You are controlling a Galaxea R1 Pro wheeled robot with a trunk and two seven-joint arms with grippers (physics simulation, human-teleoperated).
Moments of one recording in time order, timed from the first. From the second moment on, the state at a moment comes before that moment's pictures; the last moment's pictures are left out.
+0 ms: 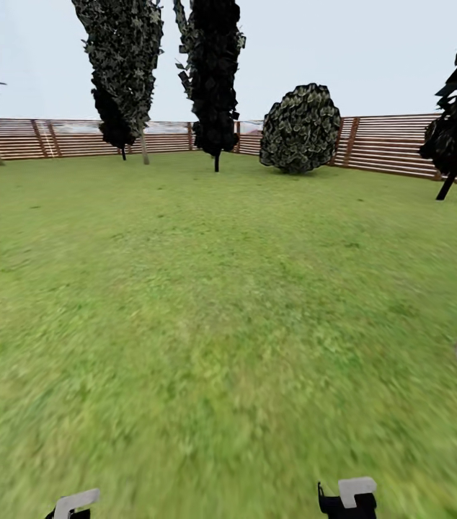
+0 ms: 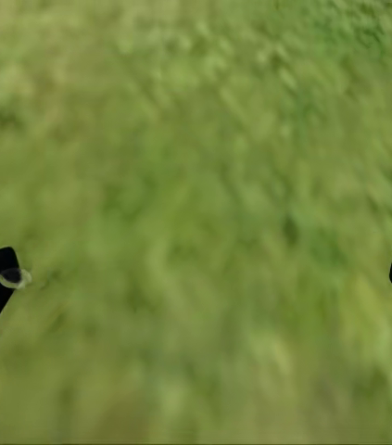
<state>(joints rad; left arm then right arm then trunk) -0.38 0.13 0.27 -0.08 -0.11 -0.43 0.17 -0.41 -0.03 -0.18 -0.07 0.40 -0.54 -0.25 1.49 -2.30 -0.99</state>
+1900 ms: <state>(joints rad) -0.38 0.13 0.27 -0.08 -0.11 -0.43 0.17 -0.41 -0.03 -0.18 -0.07 0.40 -0.54 -0.25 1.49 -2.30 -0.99</state>
